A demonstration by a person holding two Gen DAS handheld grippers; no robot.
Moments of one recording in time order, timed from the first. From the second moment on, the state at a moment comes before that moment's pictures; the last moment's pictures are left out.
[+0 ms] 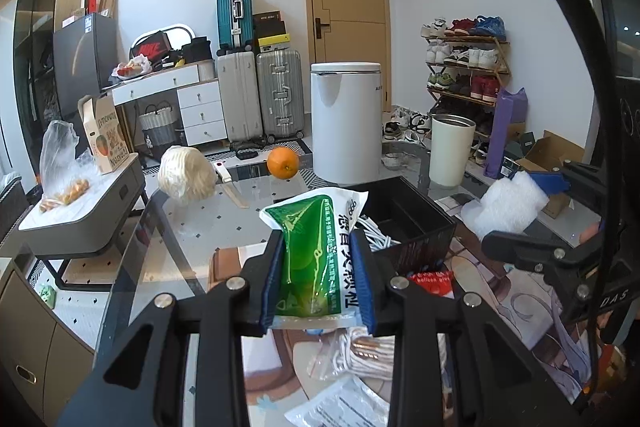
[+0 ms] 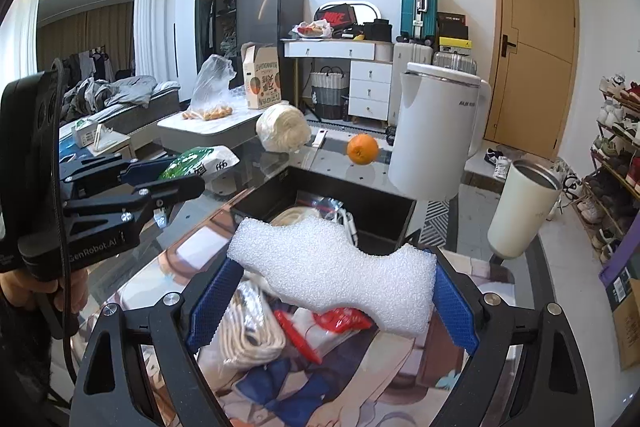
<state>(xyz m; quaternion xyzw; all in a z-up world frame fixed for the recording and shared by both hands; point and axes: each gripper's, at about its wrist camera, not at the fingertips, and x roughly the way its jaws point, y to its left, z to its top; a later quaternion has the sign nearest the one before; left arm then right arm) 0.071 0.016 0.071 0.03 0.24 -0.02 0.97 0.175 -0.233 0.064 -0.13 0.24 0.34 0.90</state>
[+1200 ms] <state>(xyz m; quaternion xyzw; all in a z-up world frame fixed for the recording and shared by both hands) 0.166 0.019 0.048 0.02 0.25 -0.03 0.97 0.276 -0.184 0.044 -0.15 0.26 0.37 0.88</state>
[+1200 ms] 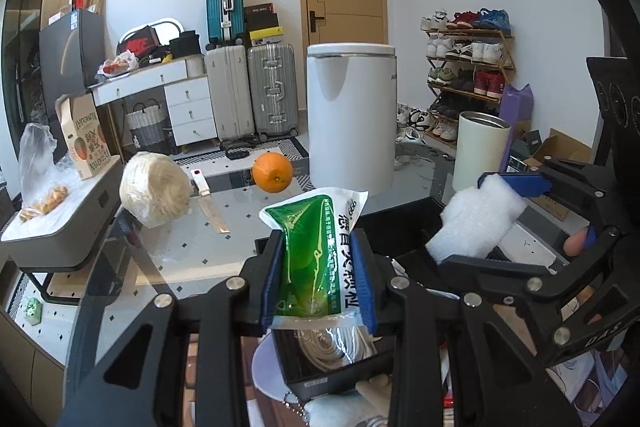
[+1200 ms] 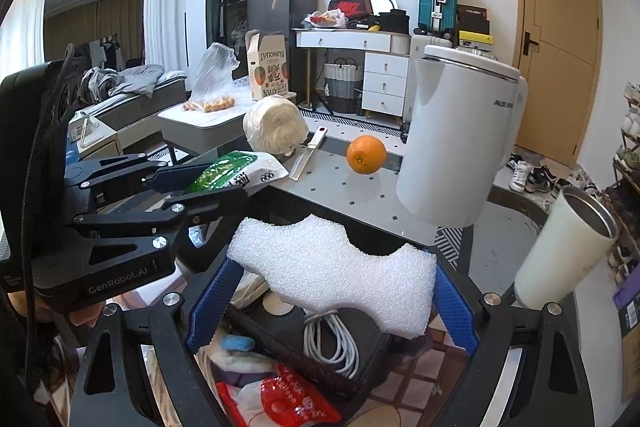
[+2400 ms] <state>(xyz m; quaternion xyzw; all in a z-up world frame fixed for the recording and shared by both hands) 0.173 0.021 0.043 0.01 0.26 -0.06 0.96 0.286 -0.195 0.038 -0.16 0.27 0.36 0.88</state>
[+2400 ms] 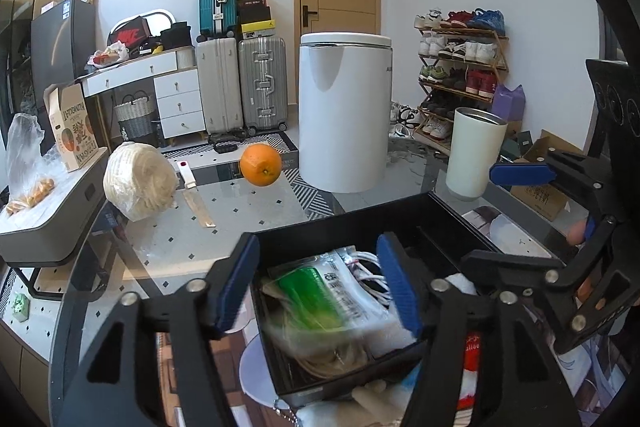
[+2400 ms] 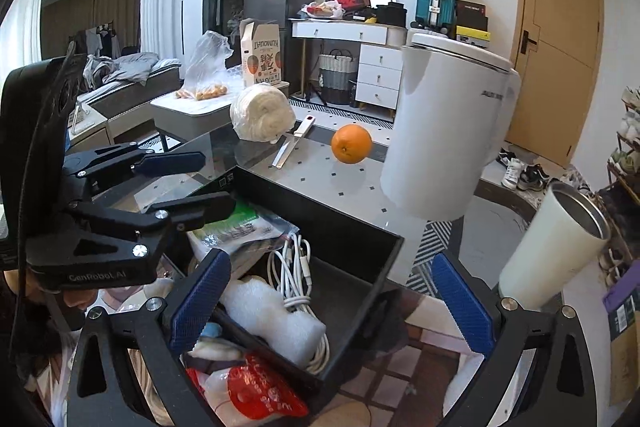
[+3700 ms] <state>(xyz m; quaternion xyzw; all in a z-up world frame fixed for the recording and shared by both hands) 0.041 0.025 0.007 -0.01 0.33 0.02 0.94 0.206 -0.238 0.020 -0.11 0.35 0.34 0.87</state>
